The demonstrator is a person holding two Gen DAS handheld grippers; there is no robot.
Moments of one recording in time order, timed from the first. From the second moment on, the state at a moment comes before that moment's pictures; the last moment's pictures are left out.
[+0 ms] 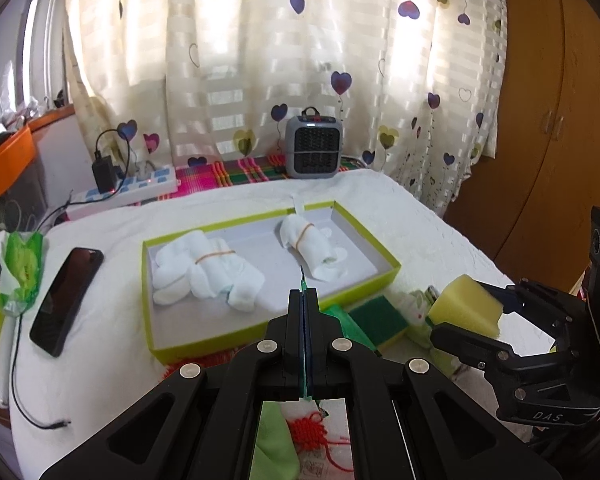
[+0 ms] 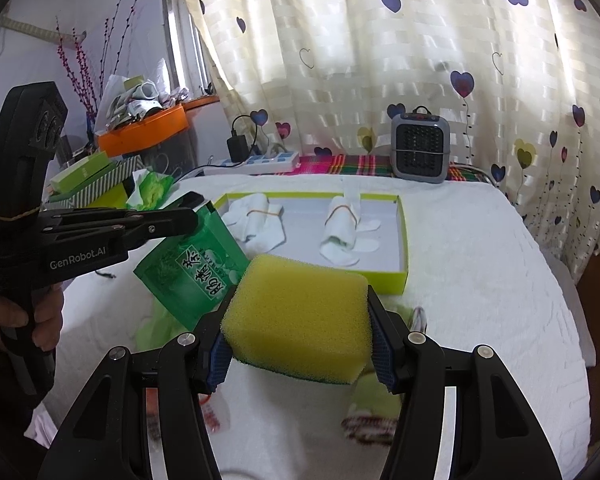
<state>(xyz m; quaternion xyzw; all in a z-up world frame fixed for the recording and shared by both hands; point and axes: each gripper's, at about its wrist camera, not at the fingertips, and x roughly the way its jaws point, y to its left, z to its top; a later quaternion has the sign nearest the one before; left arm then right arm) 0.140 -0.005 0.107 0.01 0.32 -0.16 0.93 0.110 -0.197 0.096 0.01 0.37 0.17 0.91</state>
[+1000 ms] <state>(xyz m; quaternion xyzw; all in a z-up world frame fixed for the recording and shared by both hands) 0.247 0.008 0.112 -0.02 0.34 -0.16 0.93 0.214 -0.207 0.095 0.00 0.39 0.15 0.91</state>
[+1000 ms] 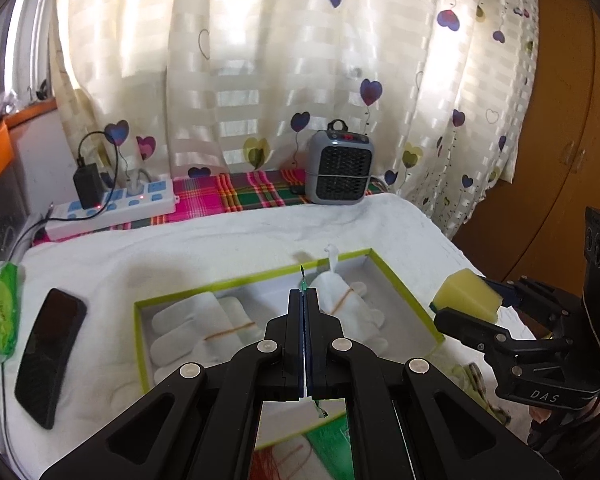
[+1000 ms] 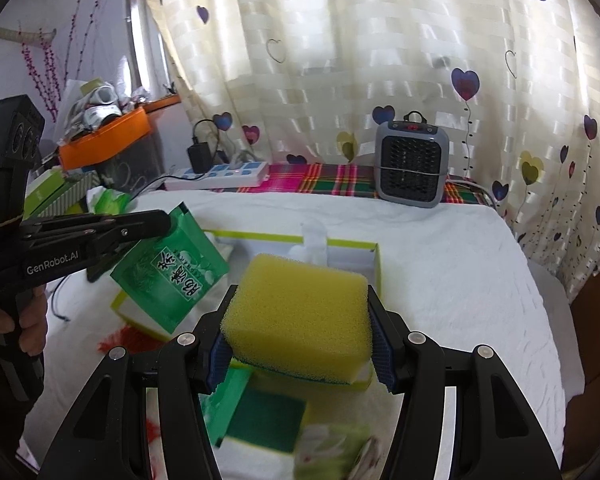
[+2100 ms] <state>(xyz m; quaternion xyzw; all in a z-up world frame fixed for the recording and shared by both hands) 0.330 0.010 0.045 -0.04 0.41 -0.12 0.90 0.308 -0.192 0.029 -0.06 0.48 0.10 0.87</state>
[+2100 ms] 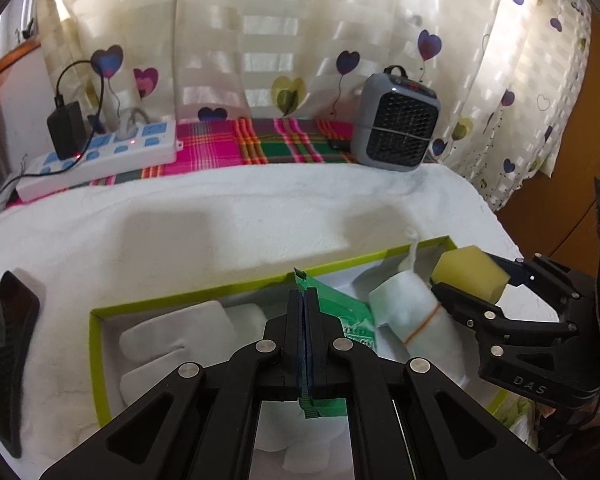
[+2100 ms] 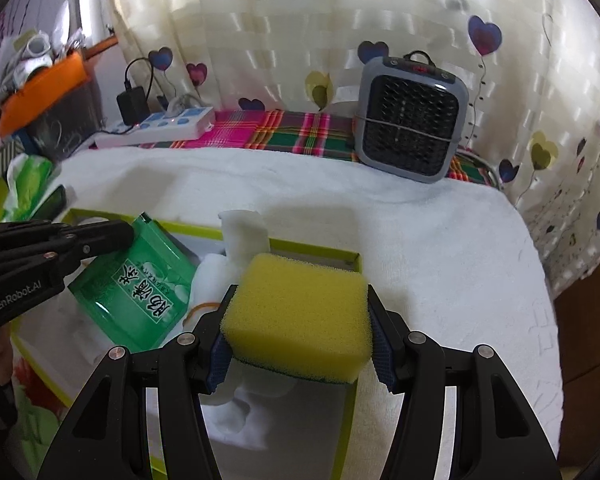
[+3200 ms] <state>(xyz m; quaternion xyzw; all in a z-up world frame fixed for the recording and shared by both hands) 0.322 0.016 0.048 -0.03 0.42 -0.10 0.90 0.315 -0.189 0.022 -0.05 0.50 0.12 0.86</state>
